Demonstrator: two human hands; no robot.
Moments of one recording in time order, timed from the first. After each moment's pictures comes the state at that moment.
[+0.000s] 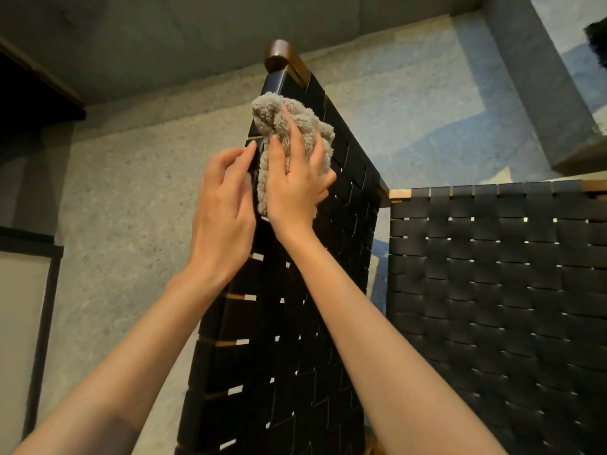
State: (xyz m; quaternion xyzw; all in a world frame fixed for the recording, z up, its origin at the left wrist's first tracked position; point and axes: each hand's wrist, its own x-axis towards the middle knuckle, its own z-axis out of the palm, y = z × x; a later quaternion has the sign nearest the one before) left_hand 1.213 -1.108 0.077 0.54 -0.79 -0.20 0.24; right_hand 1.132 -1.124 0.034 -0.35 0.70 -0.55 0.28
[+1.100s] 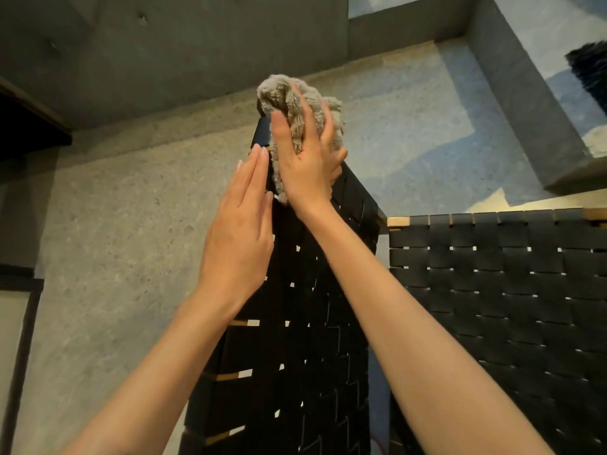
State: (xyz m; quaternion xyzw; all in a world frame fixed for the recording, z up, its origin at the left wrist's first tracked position) left_hand 1.184 -1.149 0.067 0.53 -0.80 -0.21 0.18; right_hand 1.081 -1.209 0.025 -0.39 0.70 -0.55 0.25
